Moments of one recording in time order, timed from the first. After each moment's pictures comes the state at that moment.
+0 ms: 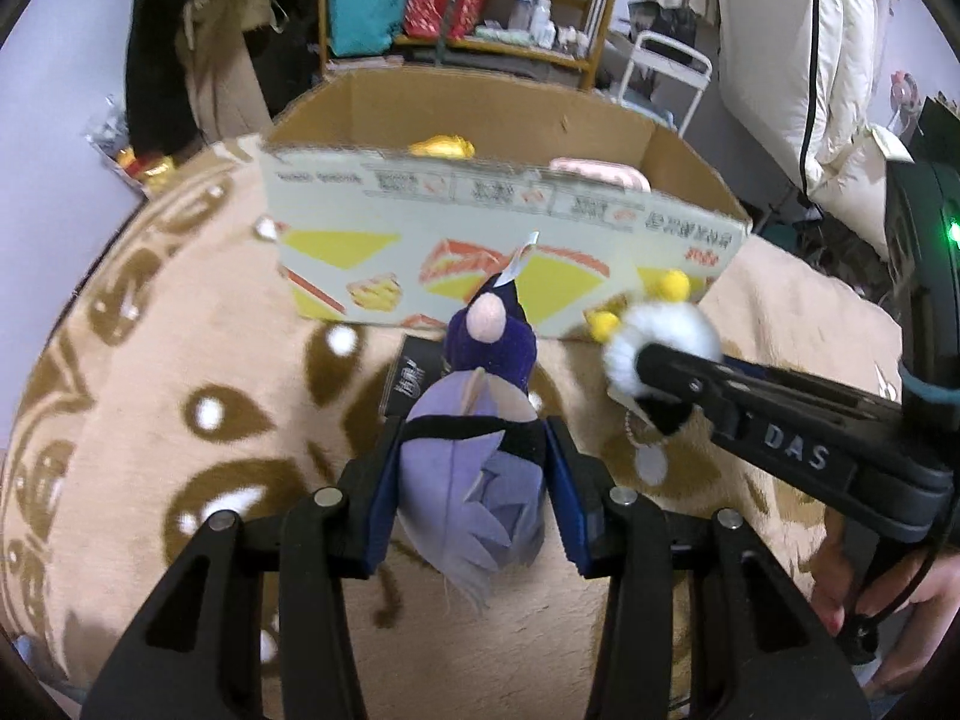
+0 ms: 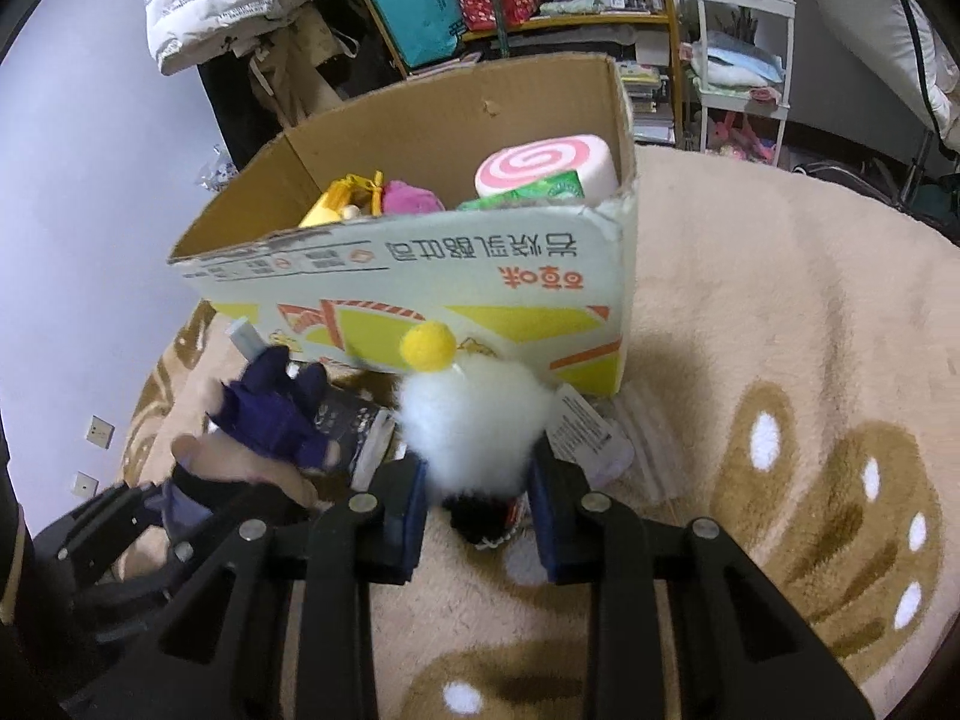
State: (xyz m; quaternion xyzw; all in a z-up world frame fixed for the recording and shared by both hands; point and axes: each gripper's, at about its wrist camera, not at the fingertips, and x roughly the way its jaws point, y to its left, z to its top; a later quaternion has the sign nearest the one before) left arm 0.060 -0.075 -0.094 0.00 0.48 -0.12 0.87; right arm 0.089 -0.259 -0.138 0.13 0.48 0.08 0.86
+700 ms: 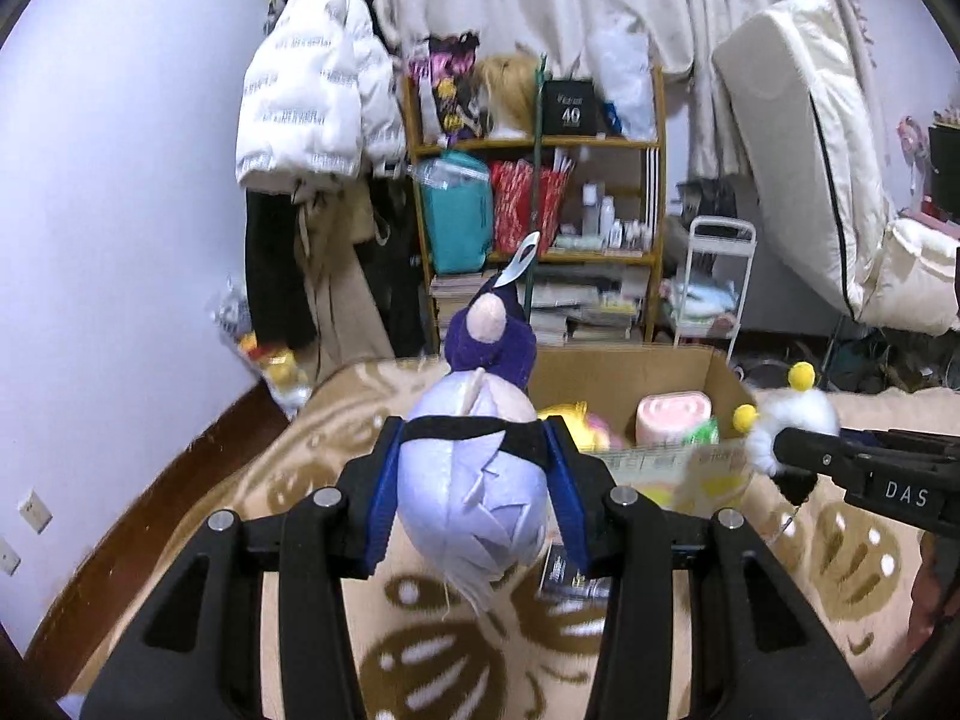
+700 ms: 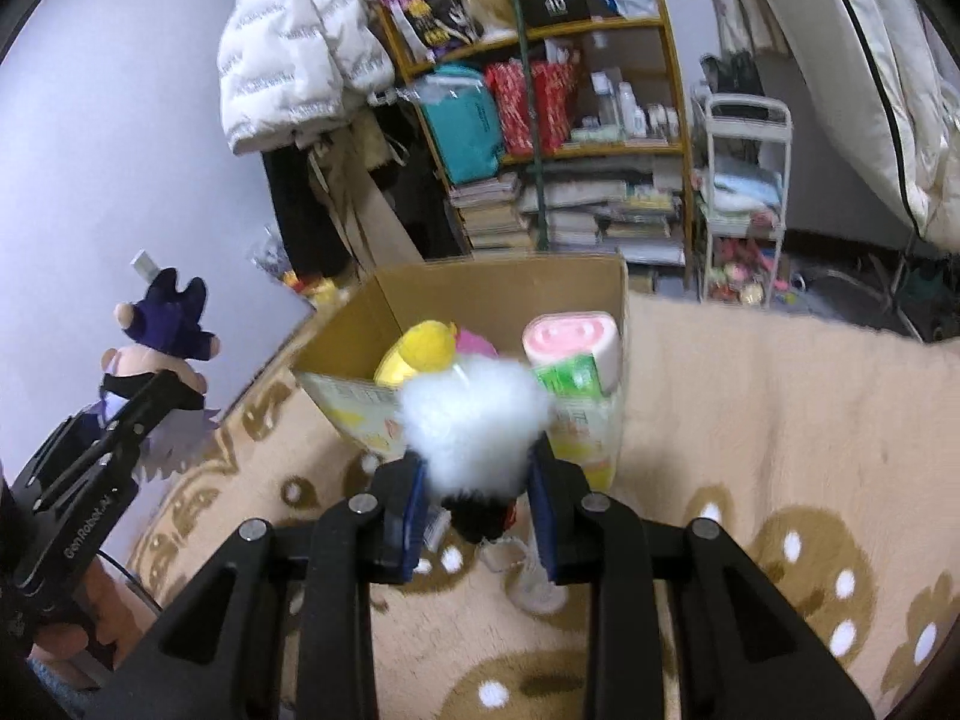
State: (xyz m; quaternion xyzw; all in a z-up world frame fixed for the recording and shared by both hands) left arm 0.030 -0.034 0.021 0.05 0.24 -0.03 0.97; right arm 0.051 -0.258 -0.034 0.12 0.36 0.10 0.92
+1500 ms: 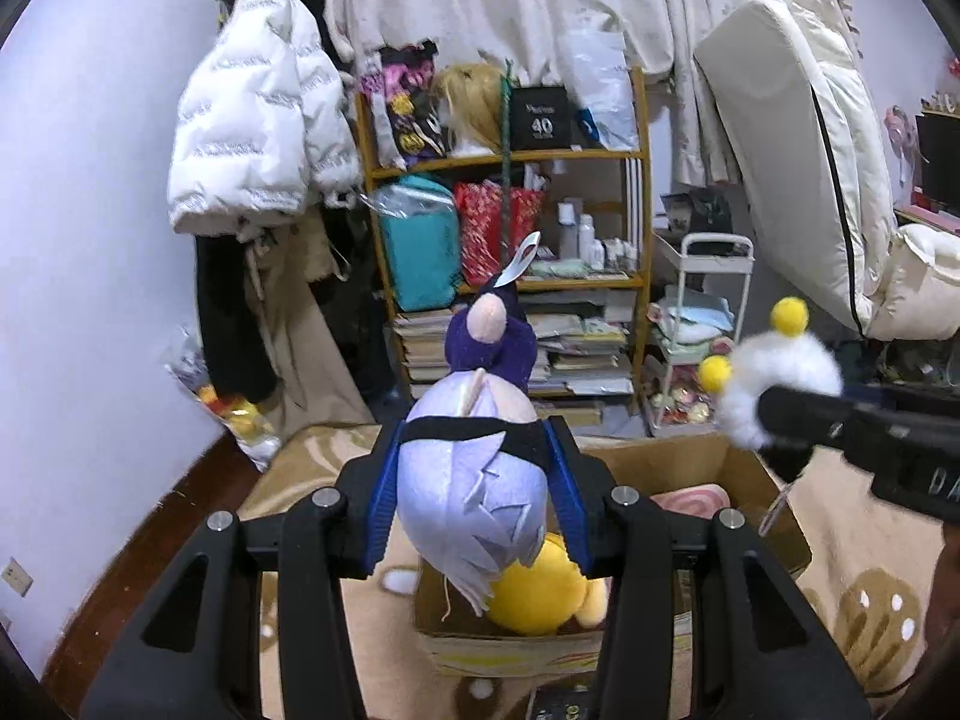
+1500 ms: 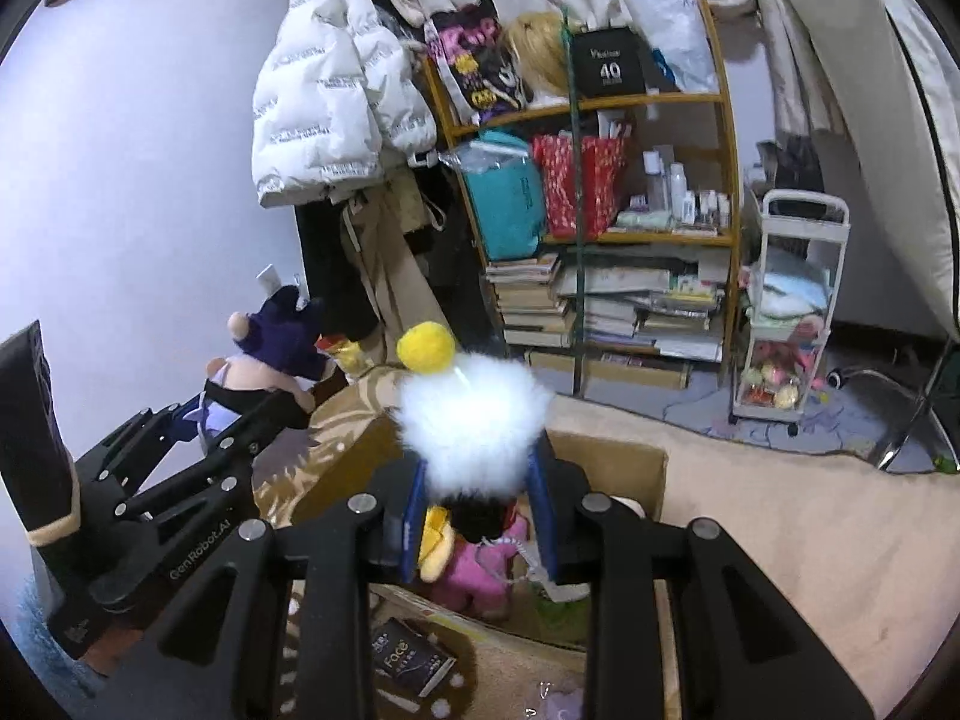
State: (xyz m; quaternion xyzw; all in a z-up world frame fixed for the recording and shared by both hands) left arm 0.151 -0.074 0.018 0.07 0.24 -0.07 0.97; right arm 0.142 -0.258 0.001 0.09 0.30 0.14 0.94
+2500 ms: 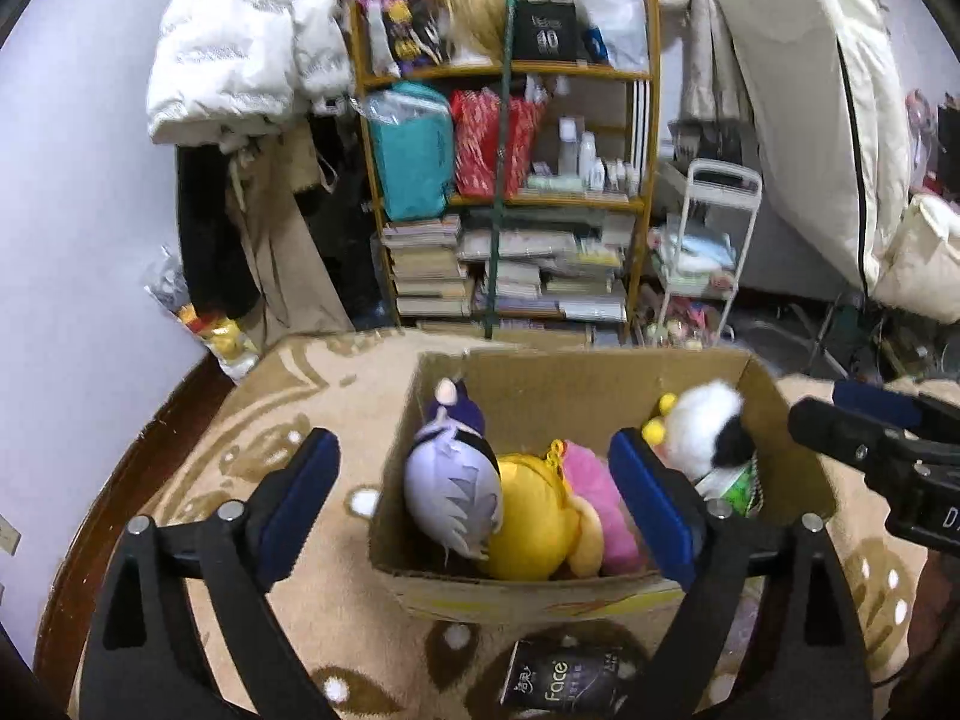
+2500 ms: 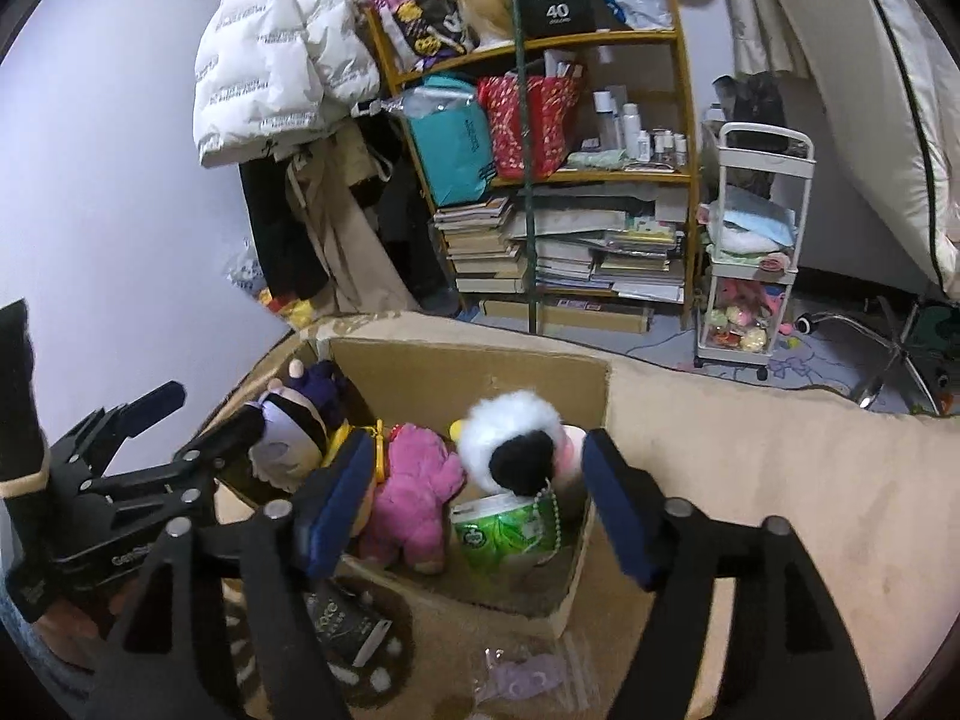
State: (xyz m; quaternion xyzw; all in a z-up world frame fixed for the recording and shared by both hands) left arm 0.156 -0.070 -0.021 0.05 0.32 -0.06 0.95; right arm 0.141 -0.285 -0.049 0.10 0.35 0.09 0.93
